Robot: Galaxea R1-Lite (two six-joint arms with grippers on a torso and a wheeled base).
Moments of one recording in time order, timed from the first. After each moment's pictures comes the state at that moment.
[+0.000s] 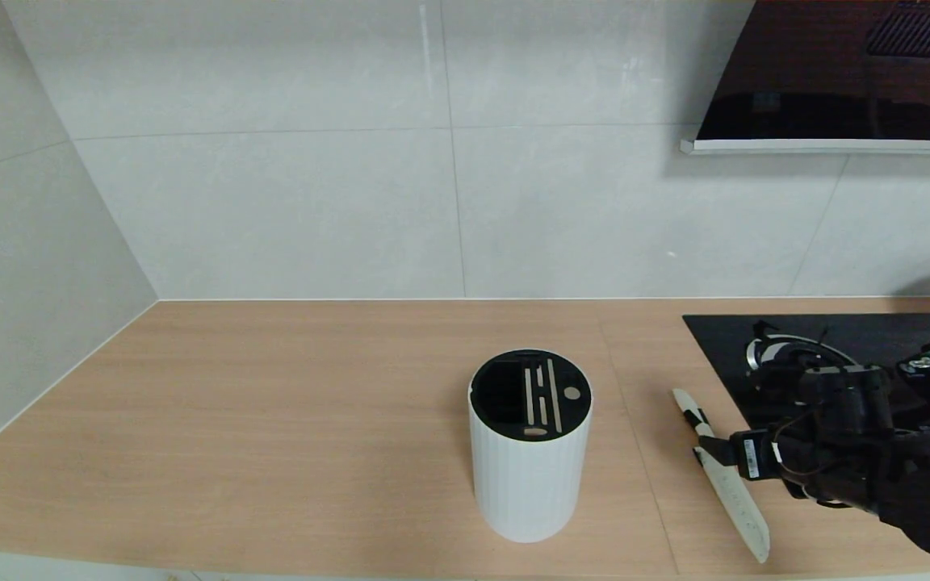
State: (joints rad) left arm 0.01 0.00 0.00 0.00 0.04 0.00; right arm 0.17 2.00 -0.46 -0.92 -0.09 0.01
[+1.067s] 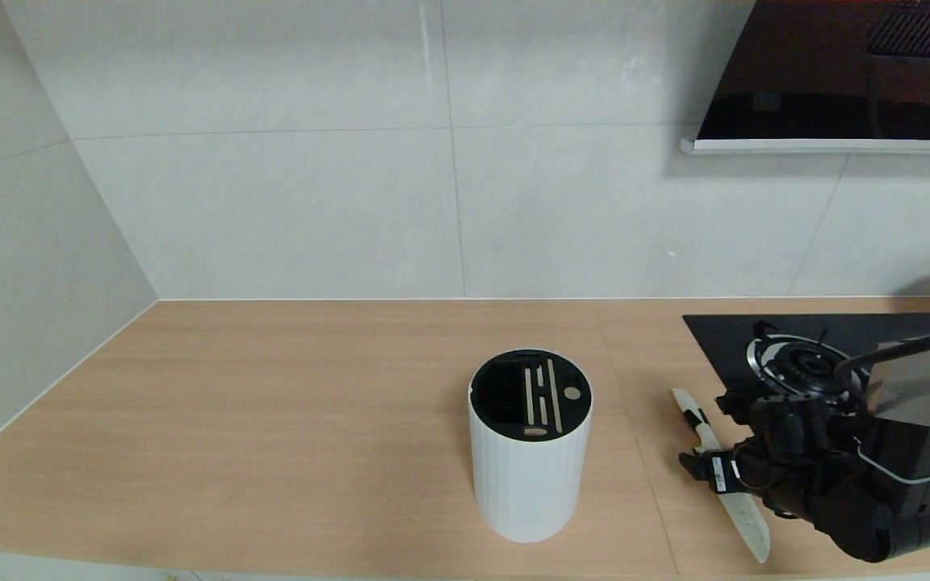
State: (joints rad) left arm 0.01 0.00 0.00 0.00 0.04 0.00; right arm 0.17 2.30 -0.54 -1.12 -0.11 0.02
